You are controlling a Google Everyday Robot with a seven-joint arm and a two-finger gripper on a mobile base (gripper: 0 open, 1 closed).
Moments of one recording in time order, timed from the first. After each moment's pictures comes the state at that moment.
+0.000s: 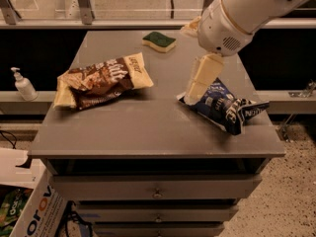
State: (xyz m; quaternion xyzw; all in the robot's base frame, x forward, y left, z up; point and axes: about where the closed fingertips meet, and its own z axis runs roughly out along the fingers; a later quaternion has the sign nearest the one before) arm 0.534 -0.067 0.951 -0.70 0.65 0.08 0.29
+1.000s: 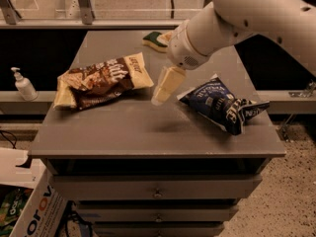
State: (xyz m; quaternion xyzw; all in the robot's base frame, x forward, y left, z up) arm 0.590 -0.012 0.904 -0.67 0.65 0.09 0.35
